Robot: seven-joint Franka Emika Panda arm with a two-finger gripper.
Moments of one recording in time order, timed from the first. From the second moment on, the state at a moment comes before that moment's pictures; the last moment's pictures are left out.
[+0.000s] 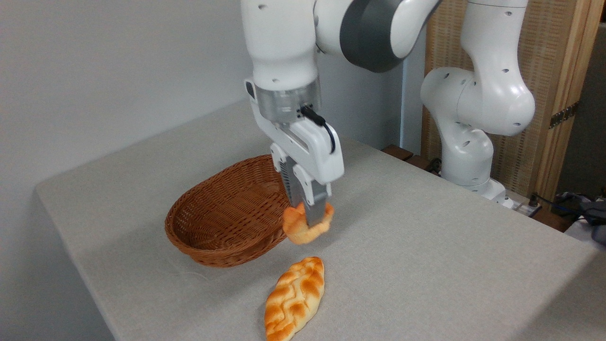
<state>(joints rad) -0.04 -0.20 0.09 -2.11 -0.05 1.87 1.00</state>
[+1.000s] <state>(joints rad) 0.00 -0.15 0.12 -2.15 -0.03 1.85 1.17</state>
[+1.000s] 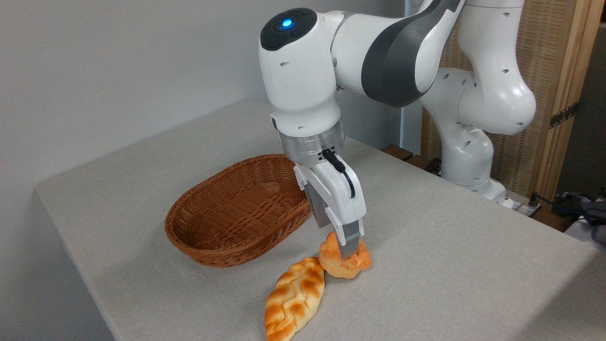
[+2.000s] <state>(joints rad) -0.01 -0.17 -0.06 -1.95 -0.17 1.86 0.90</state>
